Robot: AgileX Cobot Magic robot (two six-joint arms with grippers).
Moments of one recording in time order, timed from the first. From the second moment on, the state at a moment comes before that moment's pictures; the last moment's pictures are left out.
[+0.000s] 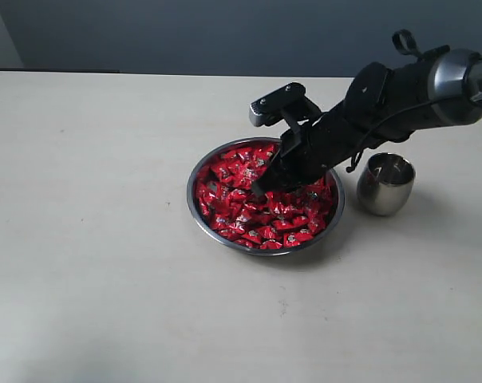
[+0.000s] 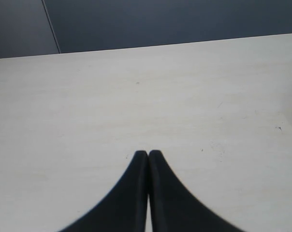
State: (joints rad) left arm 0.12 0.00 0.01 0.03 0.34 0.03; right arm 0.59 1.97 -1.14 0.66 0.39 -0.85
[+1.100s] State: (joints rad) left arm 0.12 0.00 0.01 0.03 0.34 0.03; right arm 0.57 1.79 -1.14 0.70 0.44 -0.82
